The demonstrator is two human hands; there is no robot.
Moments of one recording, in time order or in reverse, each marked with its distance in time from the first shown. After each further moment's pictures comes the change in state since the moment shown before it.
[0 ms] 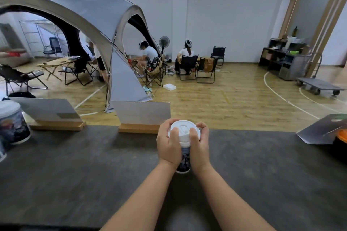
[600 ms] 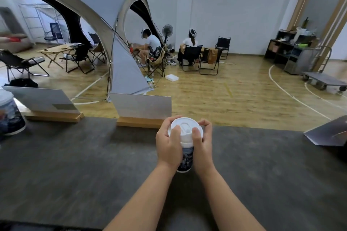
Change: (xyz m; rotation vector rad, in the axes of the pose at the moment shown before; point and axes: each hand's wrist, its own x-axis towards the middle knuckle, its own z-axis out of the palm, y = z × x) left_hand -0.004 0.005 0.005 -0.123 0.006 -0.042; right_hand 0.002 0.004 -0.007 0.082 -0.087 -0.005
